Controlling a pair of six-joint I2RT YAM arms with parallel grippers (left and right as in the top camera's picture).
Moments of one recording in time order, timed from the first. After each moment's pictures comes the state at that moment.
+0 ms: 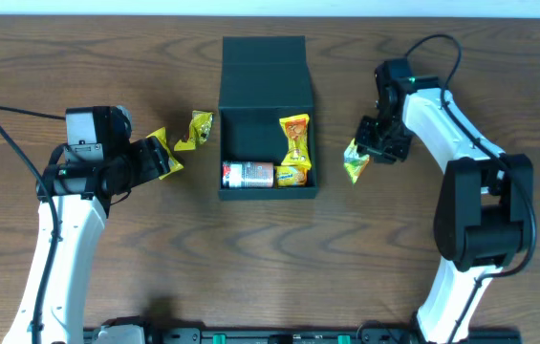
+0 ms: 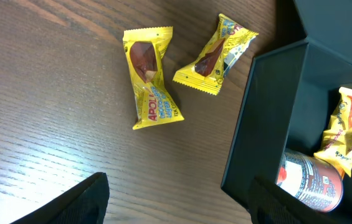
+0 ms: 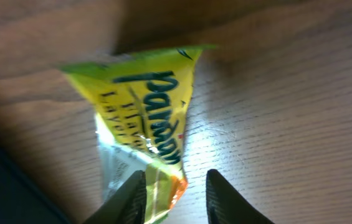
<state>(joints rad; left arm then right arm) 0.07 1.30 0.99 -0.74 0.21 -0.32 0.12 2.05 1.48 -0.99 -0.09 0.49</state>
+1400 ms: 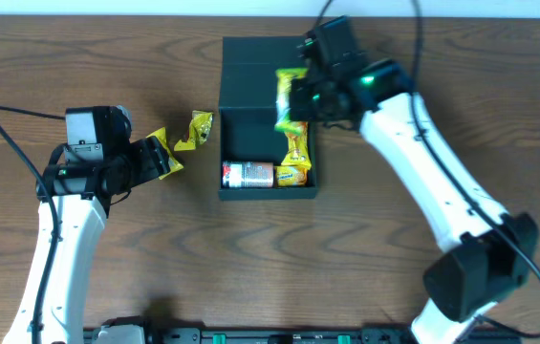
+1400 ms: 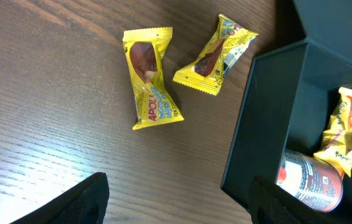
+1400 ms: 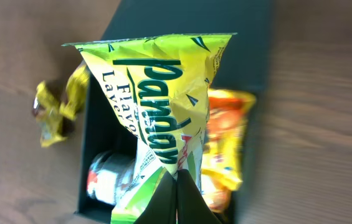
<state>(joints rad) 0.07 1.30 0.99 -0.73 0.21 -0.32 0.49 1.87 1.76 -0.94 -0.11 0.44</state>
